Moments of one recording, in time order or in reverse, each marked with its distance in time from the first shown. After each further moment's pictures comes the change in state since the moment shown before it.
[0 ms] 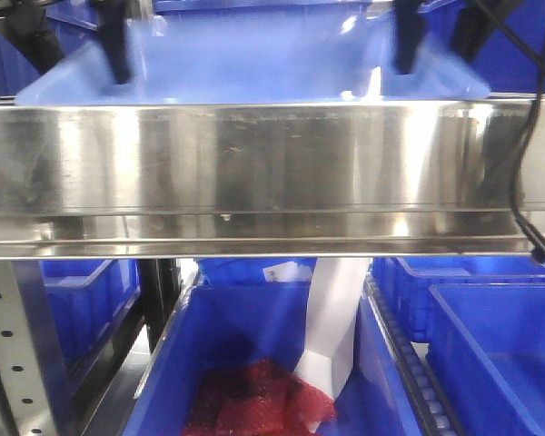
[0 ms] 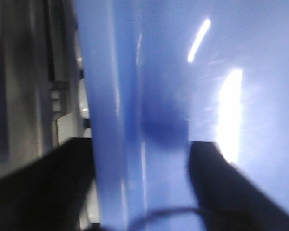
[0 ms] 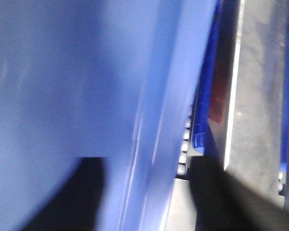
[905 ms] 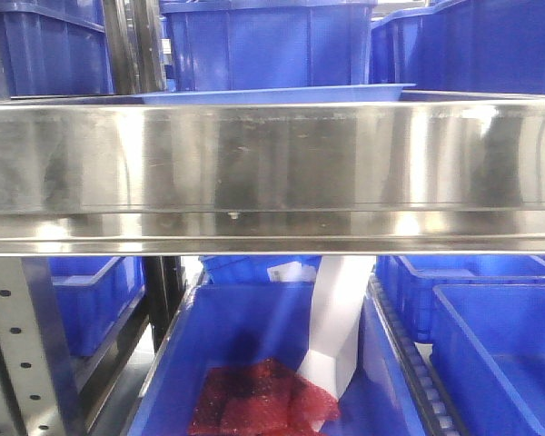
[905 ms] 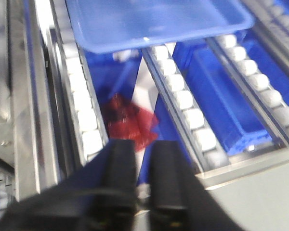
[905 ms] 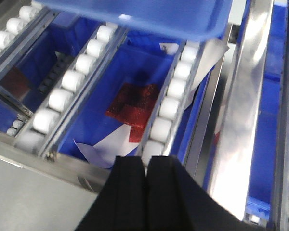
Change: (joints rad) left arm -0.084 -0.799 0.578 -0.009 -0.360 0.078; right arm 0.127 -0.681 0.474 0.002 -0.210 -0.007
